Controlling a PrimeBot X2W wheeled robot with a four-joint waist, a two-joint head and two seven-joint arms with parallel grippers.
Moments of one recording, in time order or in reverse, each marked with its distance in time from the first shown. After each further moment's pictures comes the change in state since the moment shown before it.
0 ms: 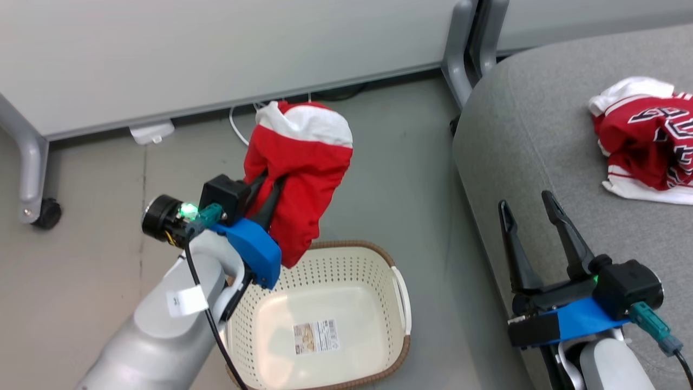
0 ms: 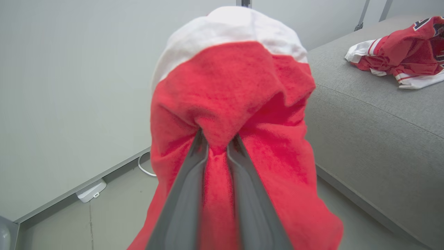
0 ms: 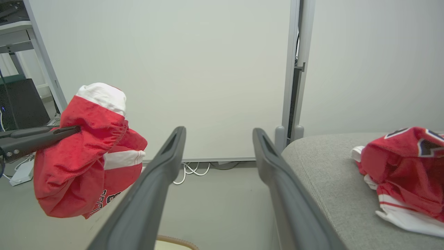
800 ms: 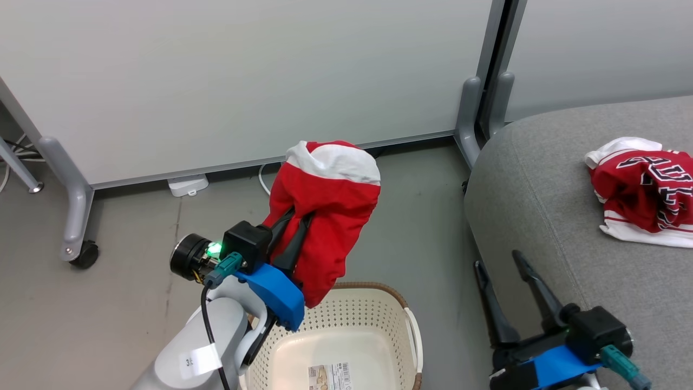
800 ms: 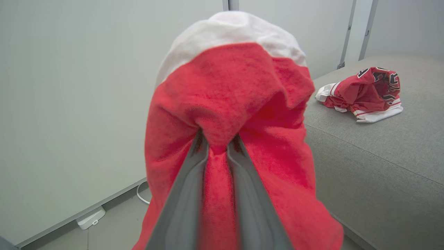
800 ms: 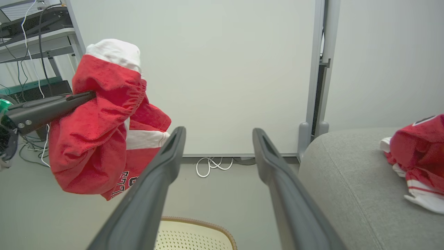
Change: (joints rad) left arm 0.213 -0.028 0.118 -0.202 0.114 0.004 0.000; right arm 0.141 0.006 0.057 0.032 0.031 0.000 0.000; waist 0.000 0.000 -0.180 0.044
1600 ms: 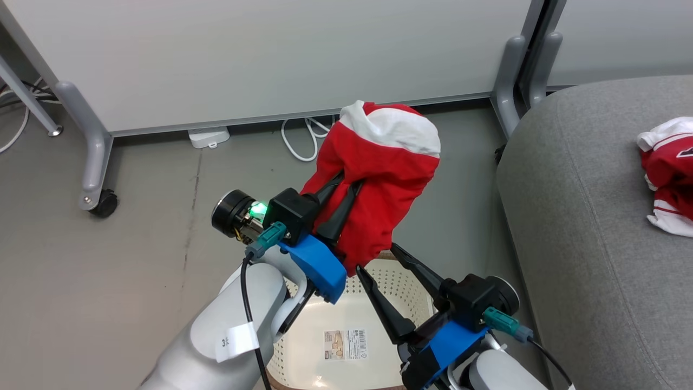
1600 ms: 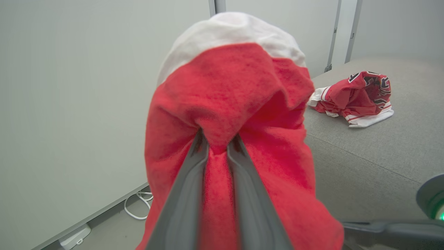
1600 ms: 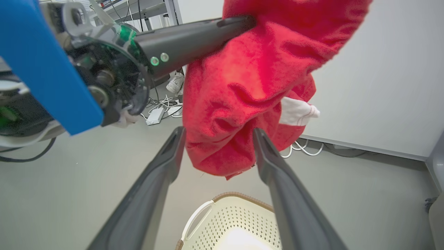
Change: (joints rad) left arm -0.104 -0.085 -0.029 -0.011 0.056 -0.030 0.000; right arm -0.253 0.007 0.395 0.226 0.106 0.000 0.000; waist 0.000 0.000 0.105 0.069
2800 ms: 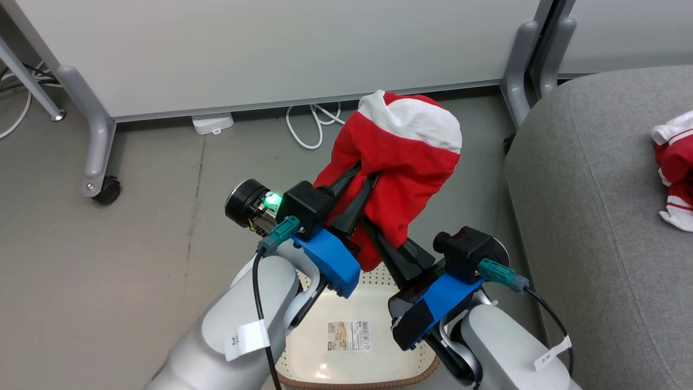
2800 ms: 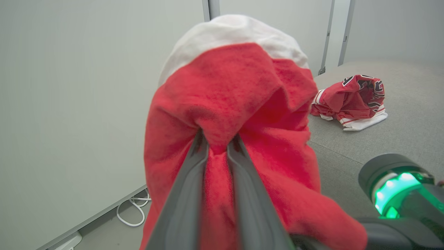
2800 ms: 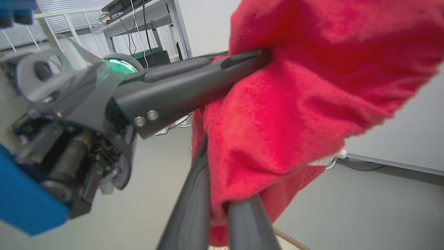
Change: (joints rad) left arm -0.024 -0.041 0.012 -0.009 0.034 -0.019 0.000; right arm -0.187 0.000 0.057 0.102 0.127 0.000 0.000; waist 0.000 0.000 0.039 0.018
